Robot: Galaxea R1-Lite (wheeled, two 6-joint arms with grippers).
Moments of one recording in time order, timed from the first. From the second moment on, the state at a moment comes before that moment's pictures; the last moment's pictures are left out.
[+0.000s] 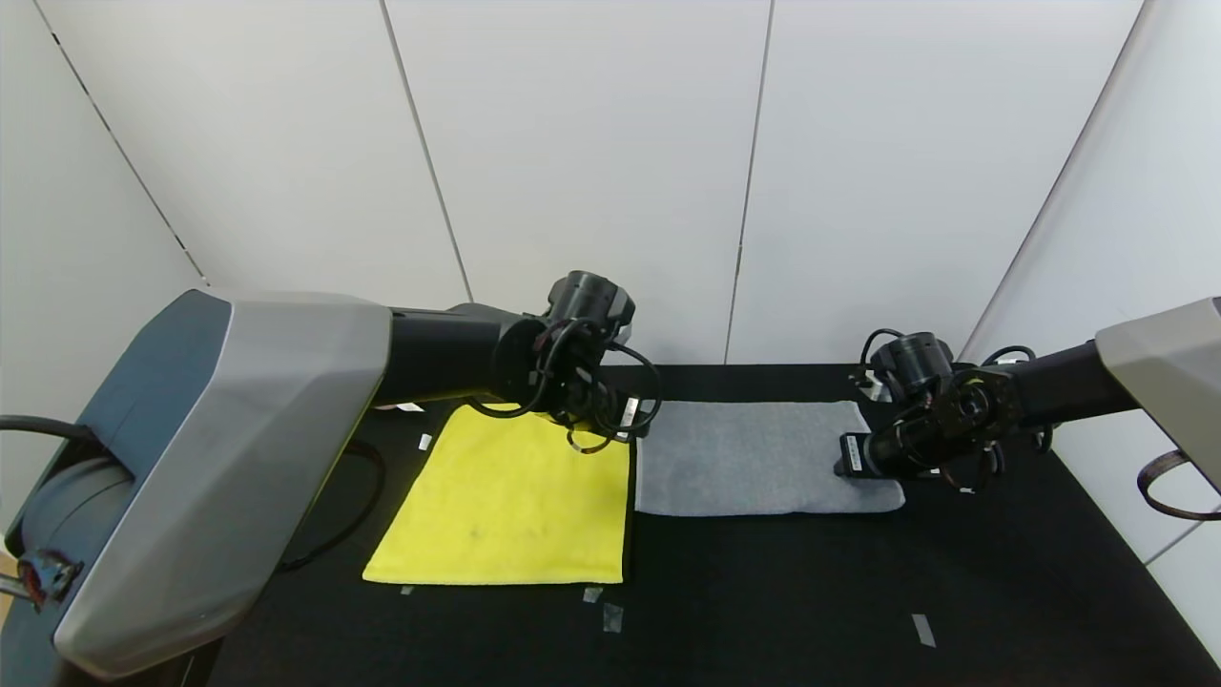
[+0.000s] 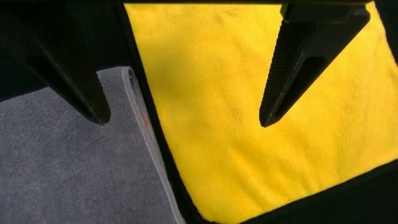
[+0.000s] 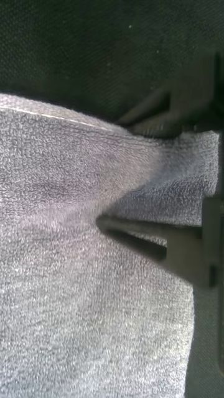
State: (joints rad) left arm -0.51 2.32 -1.89 0.37 0.20 -0.07; right arm 0.15 2.31 -1.52 0.18 0.01 0.18
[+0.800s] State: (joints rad) left arm -0.50 2.31 -1.88 0.37 0.19 -0.07; right arm 0.13 2.27 -1.54 0.23 -0.12 0.11
